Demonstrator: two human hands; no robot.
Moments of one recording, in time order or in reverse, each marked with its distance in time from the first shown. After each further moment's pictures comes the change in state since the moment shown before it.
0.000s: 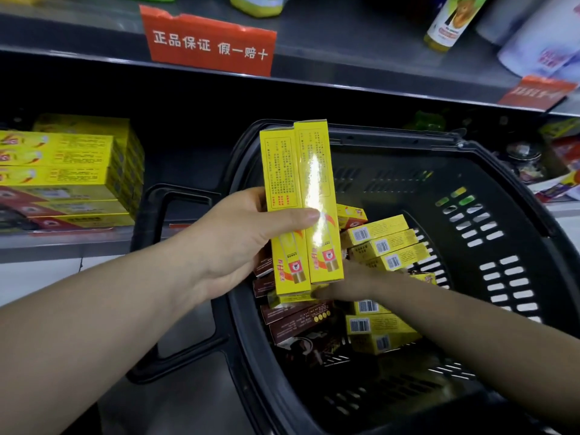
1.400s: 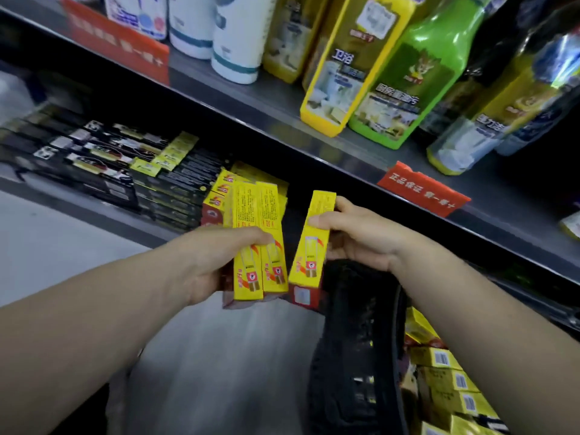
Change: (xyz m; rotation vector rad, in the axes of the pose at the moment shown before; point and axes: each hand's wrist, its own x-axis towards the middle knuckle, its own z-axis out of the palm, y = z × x) left_hand -0.117 0.036 -0.178 -0.255 0.564 -0.100; right_hand 0.005 -0.291 -0.114 0.757 0.002 -0.322
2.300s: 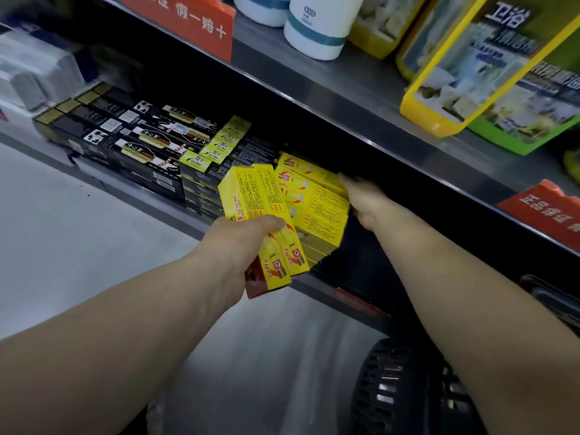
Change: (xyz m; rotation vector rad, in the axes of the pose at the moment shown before) left_hand 0.070 0.003 -0.051 -0.199 0.324 0.065; right_hand 0.209 0.023 -0.001 -0.101 0.394 0.081
